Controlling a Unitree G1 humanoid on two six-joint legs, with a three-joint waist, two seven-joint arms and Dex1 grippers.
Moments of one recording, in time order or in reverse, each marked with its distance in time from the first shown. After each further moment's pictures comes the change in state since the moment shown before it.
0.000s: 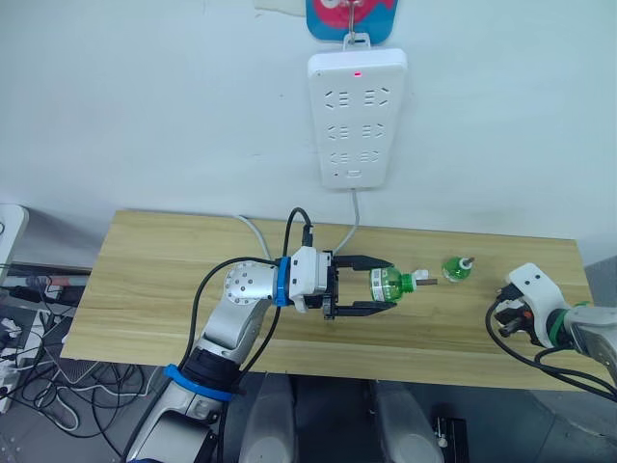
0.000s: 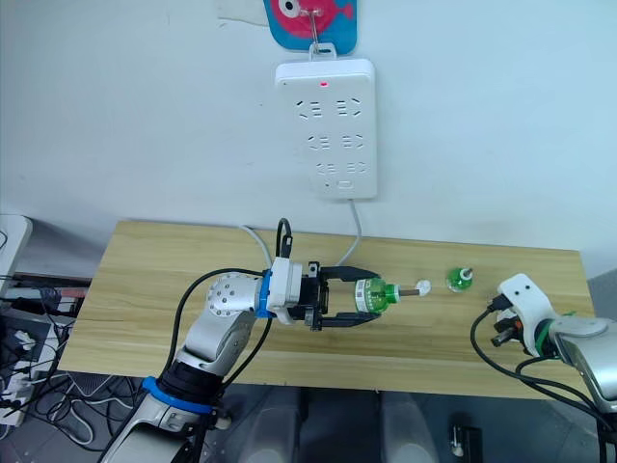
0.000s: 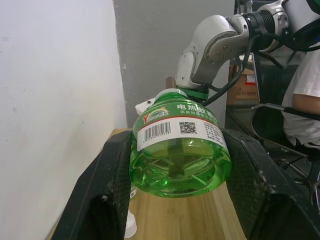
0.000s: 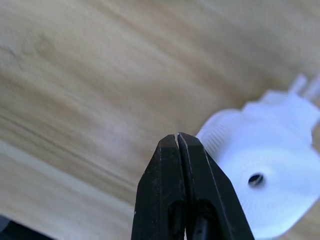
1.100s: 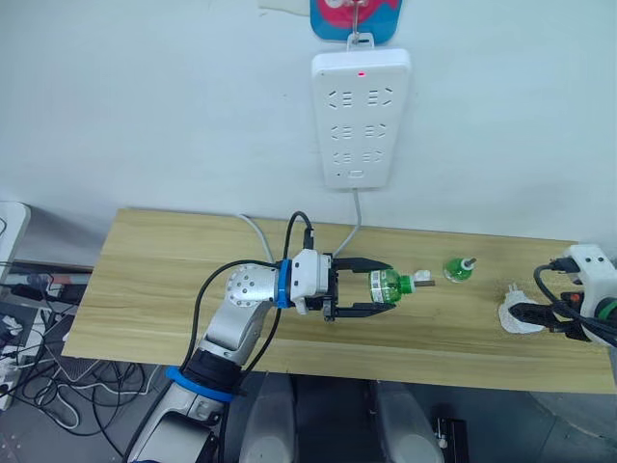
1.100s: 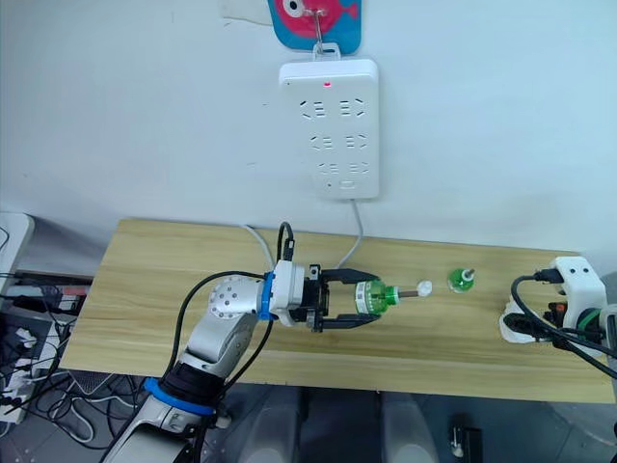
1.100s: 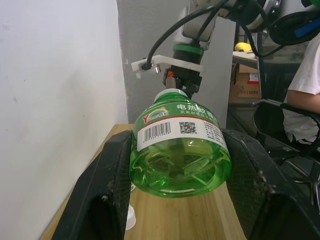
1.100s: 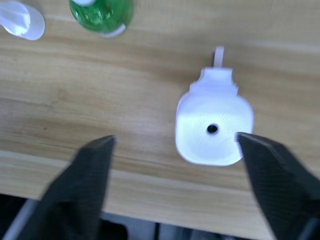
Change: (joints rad) left arm 0.010 -0.010 -0.005 0.025 0.014 -0.020 0.002; right arm -0.135 0.014 -0.345 -0.058 0.232 0.568 -0.103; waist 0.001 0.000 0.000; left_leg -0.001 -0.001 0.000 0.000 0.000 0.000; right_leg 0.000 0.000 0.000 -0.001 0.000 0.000
